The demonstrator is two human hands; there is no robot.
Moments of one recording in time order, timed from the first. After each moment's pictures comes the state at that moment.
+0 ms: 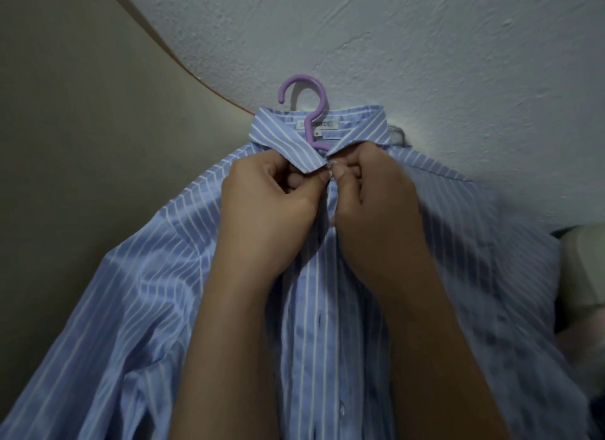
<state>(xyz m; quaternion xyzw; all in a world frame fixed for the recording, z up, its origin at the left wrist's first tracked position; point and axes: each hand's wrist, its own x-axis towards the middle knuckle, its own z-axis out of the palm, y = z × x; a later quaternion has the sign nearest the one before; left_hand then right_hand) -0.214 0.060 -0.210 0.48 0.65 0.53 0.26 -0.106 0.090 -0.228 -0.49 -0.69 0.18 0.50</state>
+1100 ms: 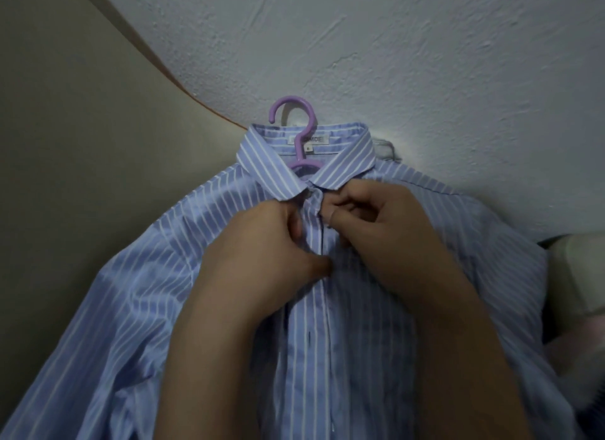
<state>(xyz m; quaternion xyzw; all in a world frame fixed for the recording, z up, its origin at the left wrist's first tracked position) -0.222 0.045 -0.203 0.62 0.73 0.21 0.20 -0.074 0.089 -0.223 -0.45 -0.67 0.41 0.41</state>
